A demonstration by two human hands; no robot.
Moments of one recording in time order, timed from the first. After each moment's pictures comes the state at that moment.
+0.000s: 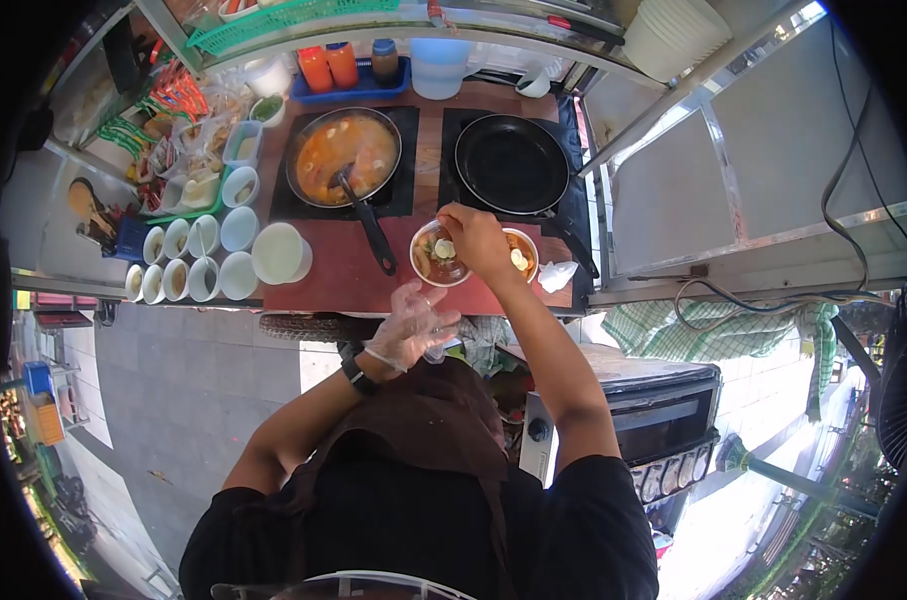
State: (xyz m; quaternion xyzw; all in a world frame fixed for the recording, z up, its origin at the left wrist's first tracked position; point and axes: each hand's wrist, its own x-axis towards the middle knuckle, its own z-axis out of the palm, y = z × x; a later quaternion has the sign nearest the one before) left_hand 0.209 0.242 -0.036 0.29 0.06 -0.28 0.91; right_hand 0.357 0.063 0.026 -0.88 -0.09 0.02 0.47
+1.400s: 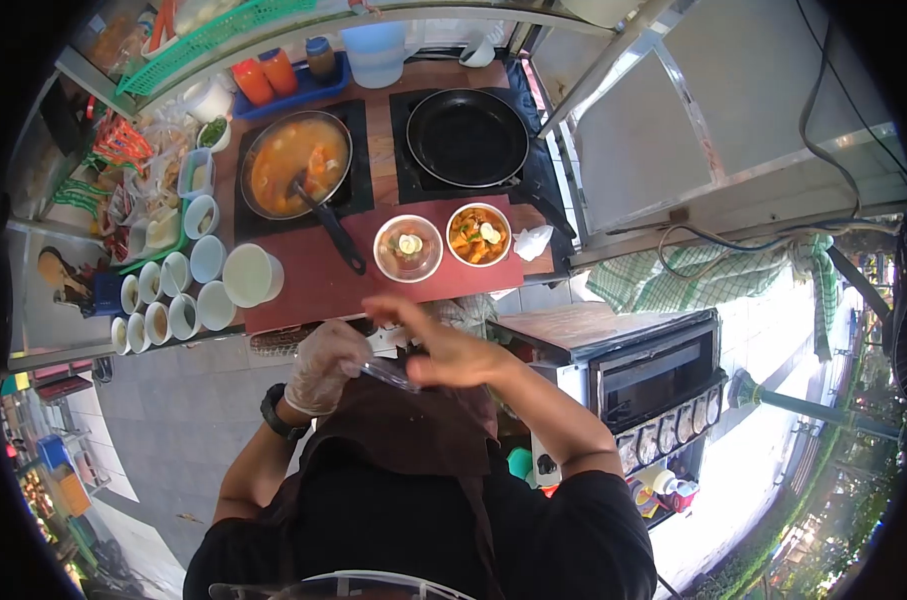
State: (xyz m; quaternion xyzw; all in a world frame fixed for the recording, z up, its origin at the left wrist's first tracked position) left_hand 0.208 0.331 0.080 0.71 -0.34 -0.03 0.62; right_hand 0.210 0.070 0.088 -0.59 -0.22 0.29 0.72
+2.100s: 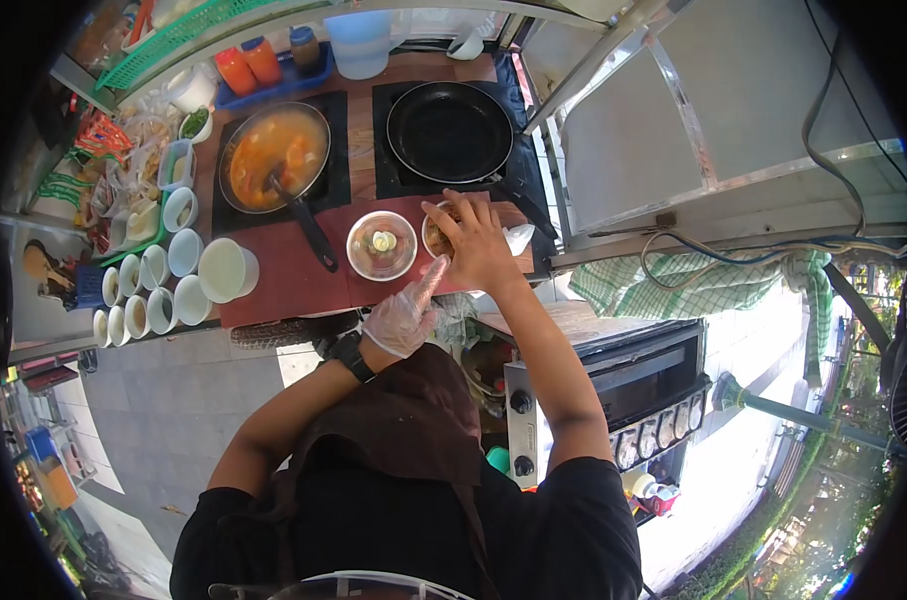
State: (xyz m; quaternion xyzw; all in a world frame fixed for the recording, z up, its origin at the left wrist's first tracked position) left_hand 0.231 0.192 -0.012 0.84 -0.30 -0.11 0.44; right_hand 0.297 -0.018 0.024 -0.97 -0.18 -0.03 0.17
